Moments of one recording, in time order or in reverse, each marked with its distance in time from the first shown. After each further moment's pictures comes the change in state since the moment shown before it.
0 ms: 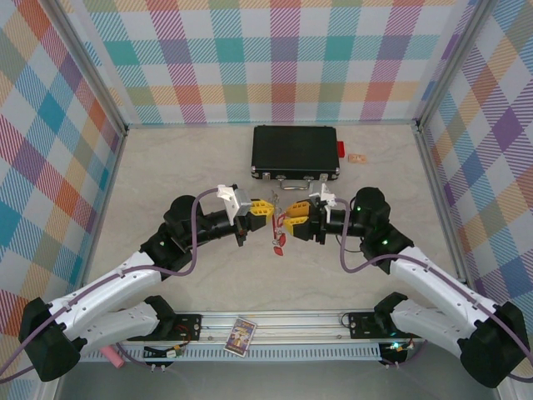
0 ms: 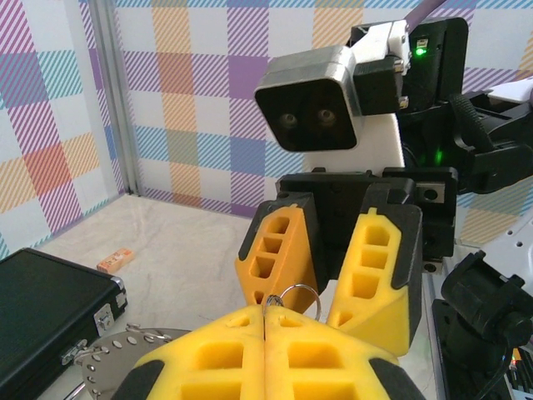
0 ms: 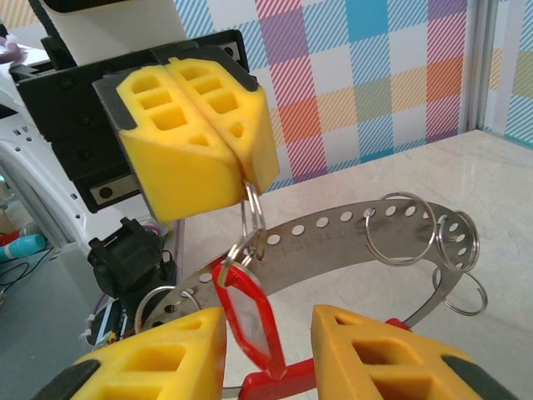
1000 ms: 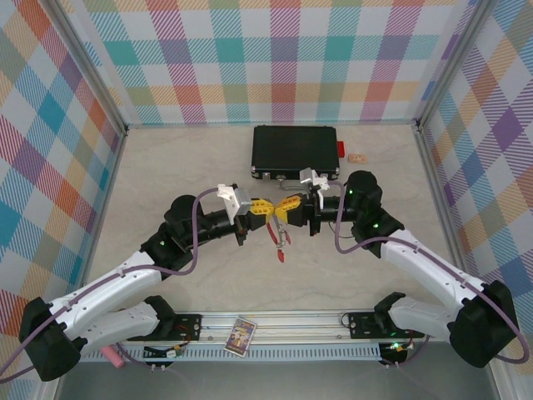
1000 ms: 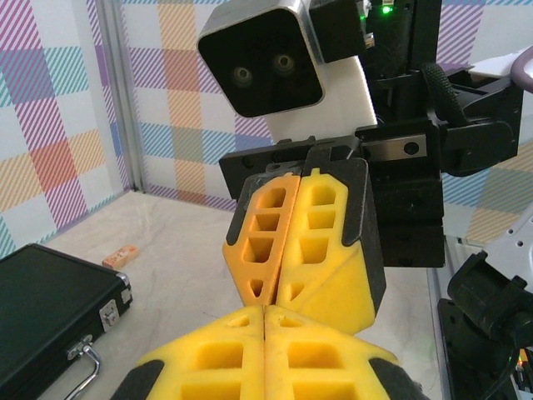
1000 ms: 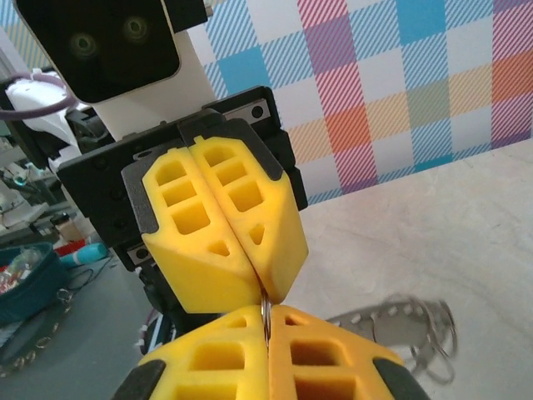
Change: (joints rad) left arm 0.001 0.003 0.000 -0.002 -0.009 0.000; right arm -0.004 0.160 0.134 0.053 -0.151 0.094
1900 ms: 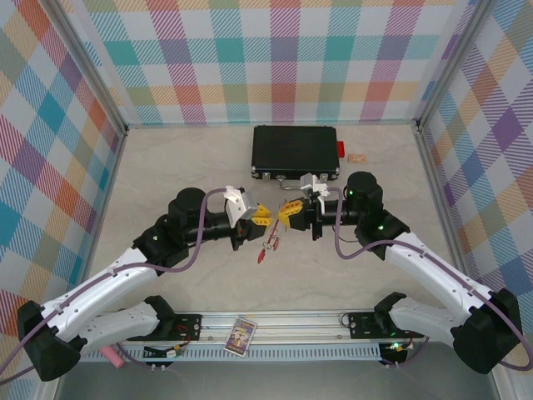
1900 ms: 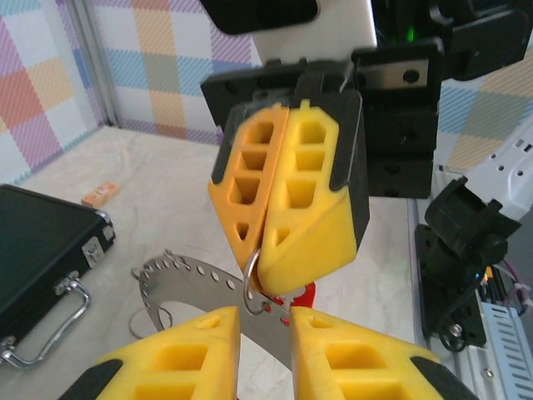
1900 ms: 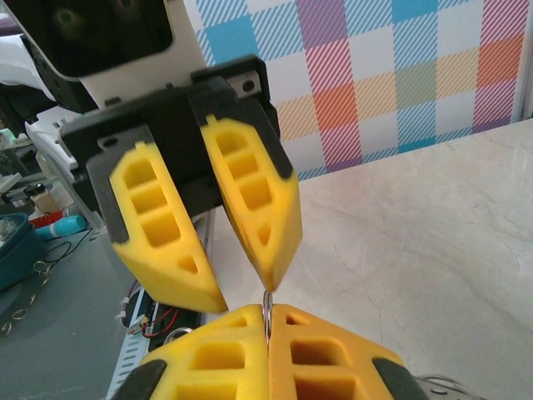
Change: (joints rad) left arm -0.001 0.006 0.126 -0.363 0.041 0.110; right arm 0.000 -0.047 0.017 -0.177 0.035 -0.147
